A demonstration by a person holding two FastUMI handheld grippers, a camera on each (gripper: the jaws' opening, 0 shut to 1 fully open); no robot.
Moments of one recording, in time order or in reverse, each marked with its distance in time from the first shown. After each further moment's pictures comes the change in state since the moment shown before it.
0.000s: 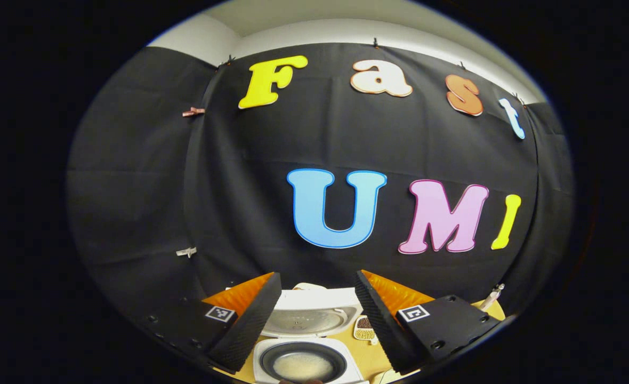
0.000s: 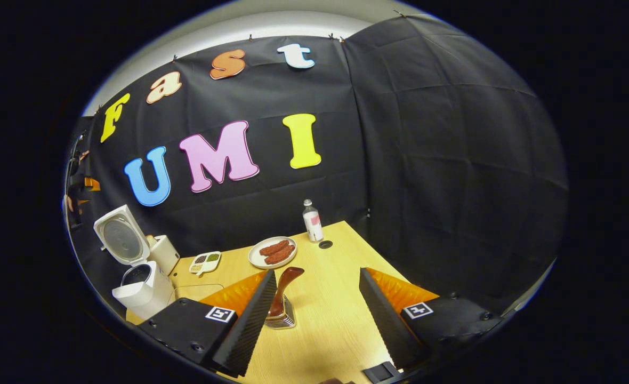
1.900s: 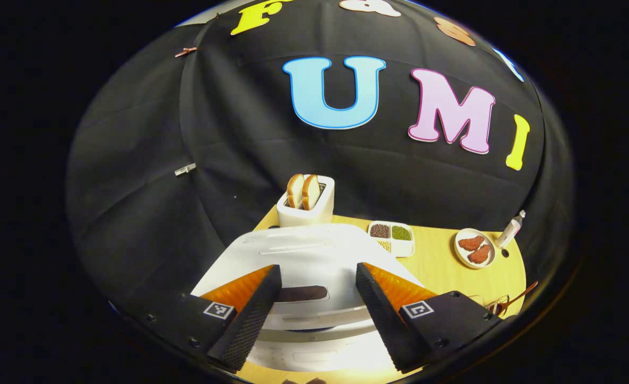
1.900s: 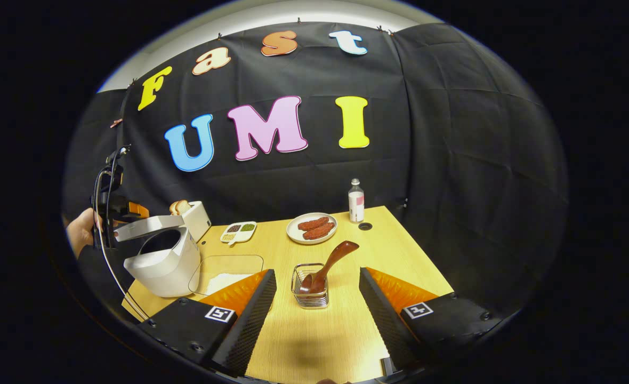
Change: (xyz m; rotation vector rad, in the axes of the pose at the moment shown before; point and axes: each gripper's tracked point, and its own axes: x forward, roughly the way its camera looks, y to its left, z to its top) left arm -0.069 -0.029 -0.244 0.017 0.452 -0.007; right arm -0.020 0.081 -0.056 -0.127 0.108 0.194
